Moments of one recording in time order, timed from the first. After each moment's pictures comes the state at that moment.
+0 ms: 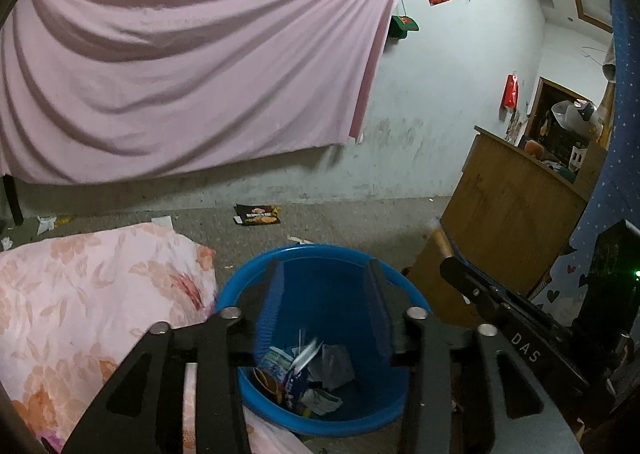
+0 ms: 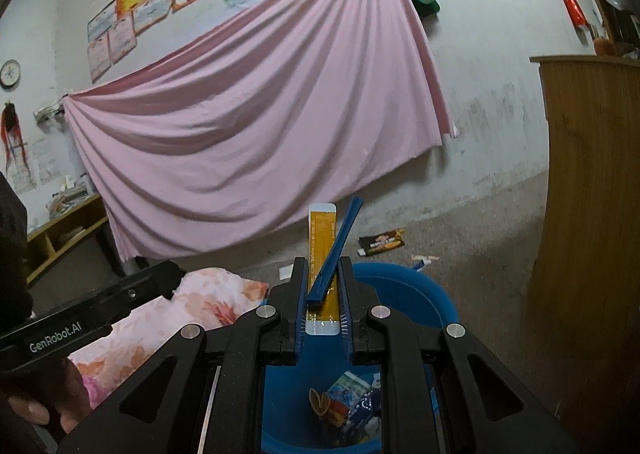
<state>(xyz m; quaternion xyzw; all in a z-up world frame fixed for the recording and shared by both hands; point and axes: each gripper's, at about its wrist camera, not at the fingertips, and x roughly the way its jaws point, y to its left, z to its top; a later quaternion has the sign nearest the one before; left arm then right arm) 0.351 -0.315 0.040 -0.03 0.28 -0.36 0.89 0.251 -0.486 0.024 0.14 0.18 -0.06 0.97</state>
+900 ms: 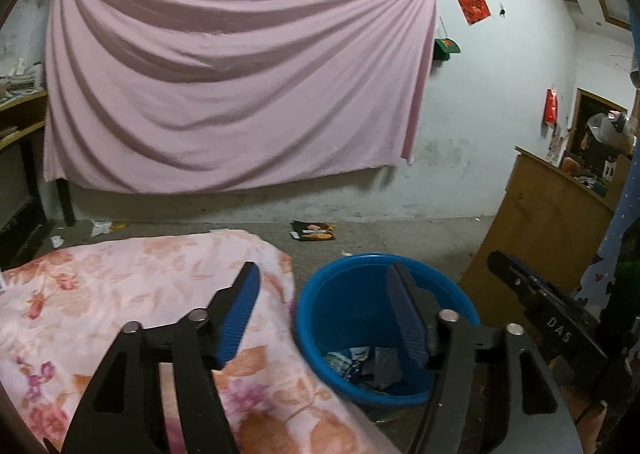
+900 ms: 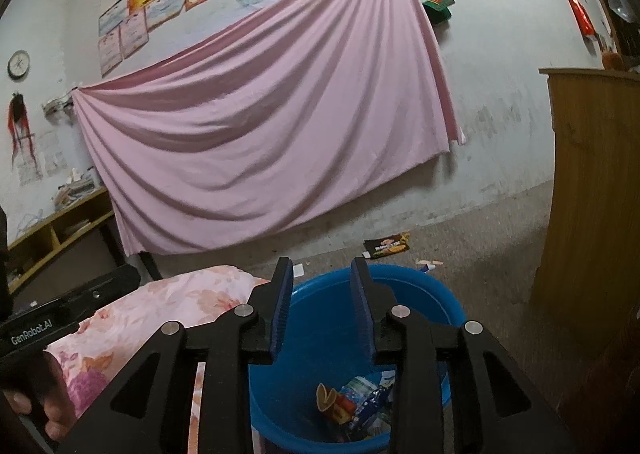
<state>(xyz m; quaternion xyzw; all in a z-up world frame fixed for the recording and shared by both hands) 0.308 -0.241 0.056 -0.03 0.25 -0.26 0.93 0.241 -0.466 0.034 0.12 0.17 -0.04 0.98</state>
